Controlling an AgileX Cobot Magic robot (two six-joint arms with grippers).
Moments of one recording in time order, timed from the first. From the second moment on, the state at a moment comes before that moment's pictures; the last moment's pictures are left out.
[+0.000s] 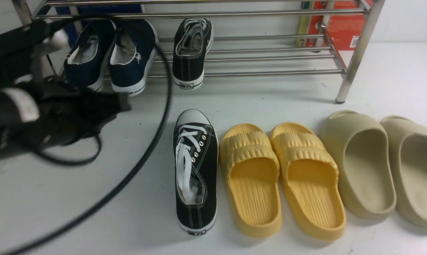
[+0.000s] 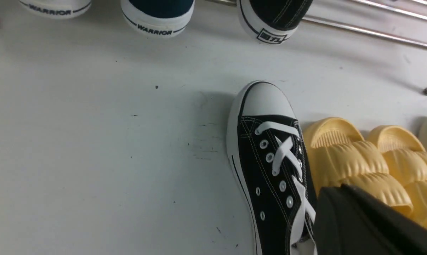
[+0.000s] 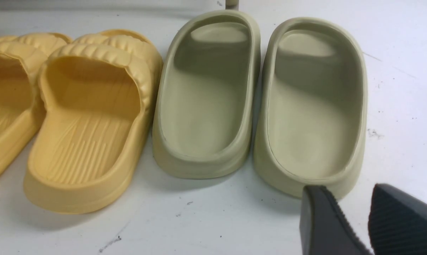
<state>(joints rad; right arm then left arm) 0.02 -0.01 0.02 0.06 0.38 -0.01 -0.35 0.99 -0.77 0.01 0.39 -0.47</state>
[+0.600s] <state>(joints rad) 0.02 -0.01 0.02 0.06 0.38 -0.01 -0.35 0.27 -0.26 0.01 0.34 -0.47</state>
